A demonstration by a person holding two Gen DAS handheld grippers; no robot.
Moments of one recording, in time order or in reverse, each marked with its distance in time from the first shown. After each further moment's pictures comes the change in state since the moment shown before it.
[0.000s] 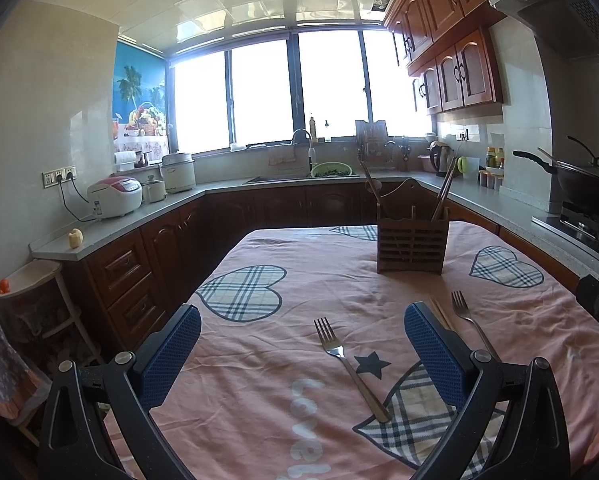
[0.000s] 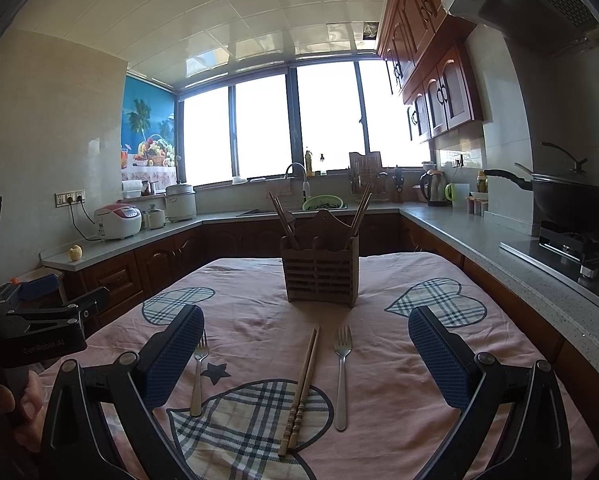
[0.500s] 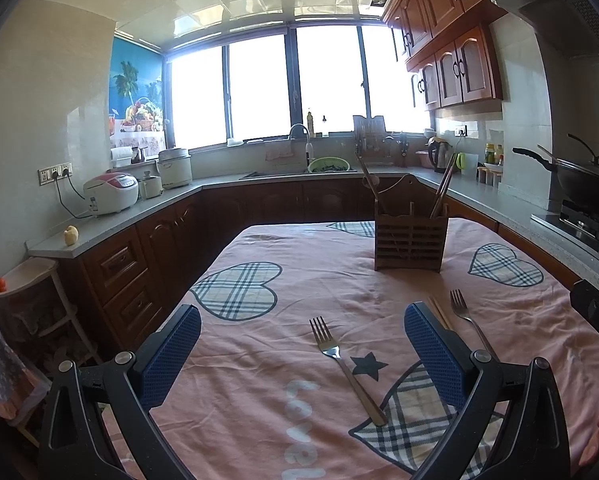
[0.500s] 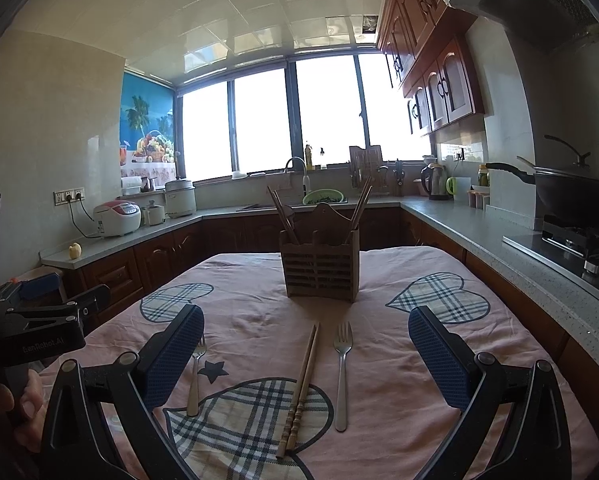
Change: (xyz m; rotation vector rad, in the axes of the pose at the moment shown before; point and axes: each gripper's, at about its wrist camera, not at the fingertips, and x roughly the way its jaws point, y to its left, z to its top) left arm 0.007 -0.007 0.006 -0.004 0.020 -0.007; right arm 0.011 -0.006 -0.001 0.010 0.023 0.005
